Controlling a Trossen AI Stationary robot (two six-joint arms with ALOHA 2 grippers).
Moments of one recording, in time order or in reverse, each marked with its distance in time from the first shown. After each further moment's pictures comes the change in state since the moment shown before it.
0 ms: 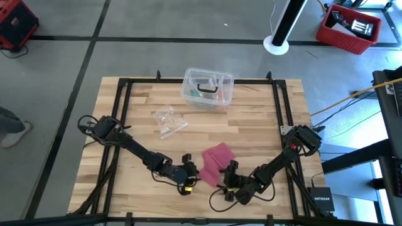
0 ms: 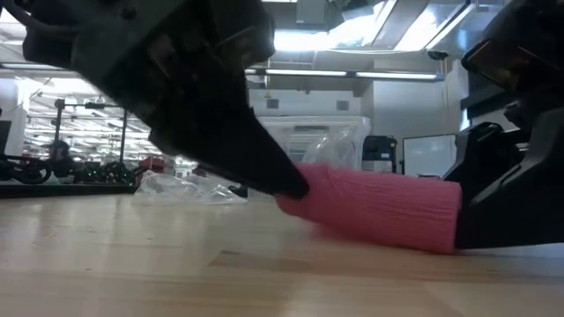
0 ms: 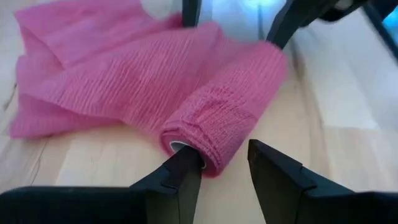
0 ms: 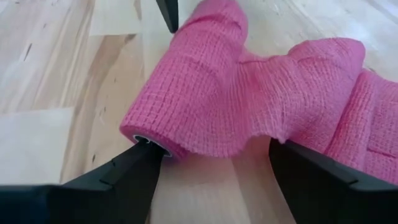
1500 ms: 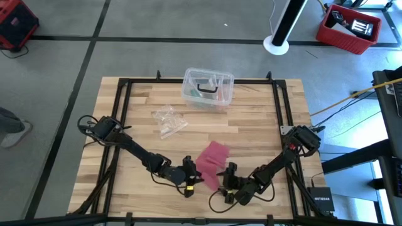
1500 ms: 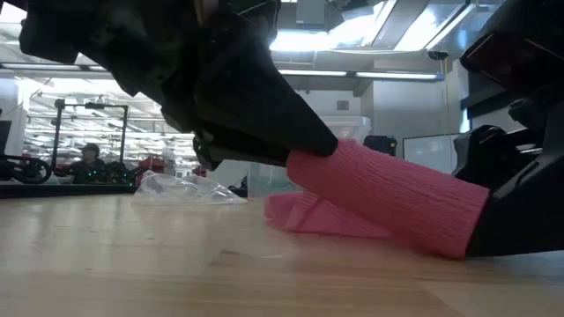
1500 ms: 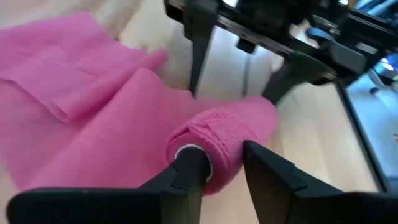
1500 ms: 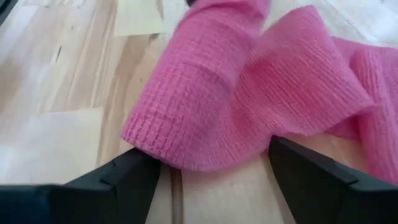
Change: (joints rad) left arm -0.011 0.004 0.003 0.109 -0.042 -0.177; right arm 0.000 0.003 0.014 0.057 -0.060 -0.008
